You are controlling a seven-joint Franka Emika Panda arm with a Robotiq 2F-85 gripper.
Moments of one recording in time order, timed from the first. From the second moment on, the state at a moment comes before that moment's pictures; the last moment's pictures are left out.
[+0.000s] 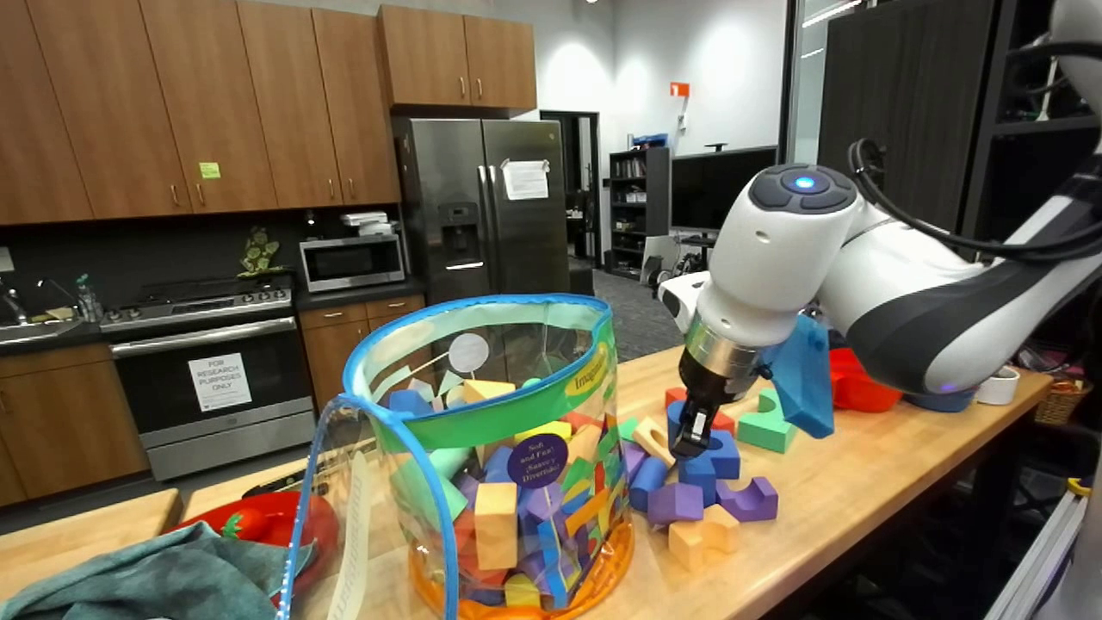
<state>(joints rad) 0.23 -0.40 0.49 -2.77 -0.54 2.63 0.58</state>
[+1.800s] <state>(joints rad) 0.07 0.05 0.51 -2.46 -0.99 2.69 0.70</state>
